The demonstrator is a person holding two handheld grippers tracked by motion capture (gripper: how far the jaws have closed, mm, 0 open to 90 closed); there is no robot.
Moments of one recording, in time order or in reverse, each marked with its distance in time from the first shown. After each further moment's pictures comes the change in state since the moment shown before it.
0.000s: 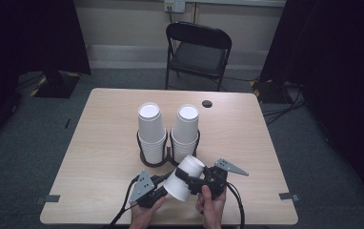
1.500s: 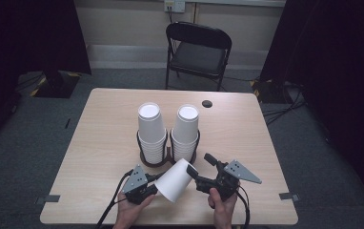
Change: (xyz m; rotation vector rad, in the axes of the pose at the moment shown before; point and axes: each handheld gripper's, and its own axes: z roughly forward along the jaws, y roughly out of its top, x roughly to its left) left arm 0.027 0.008 -0.019 0.196 -0.044 0.022; right arm 0.004 0.013 -0.027 -0.108 -0.132 -0.273
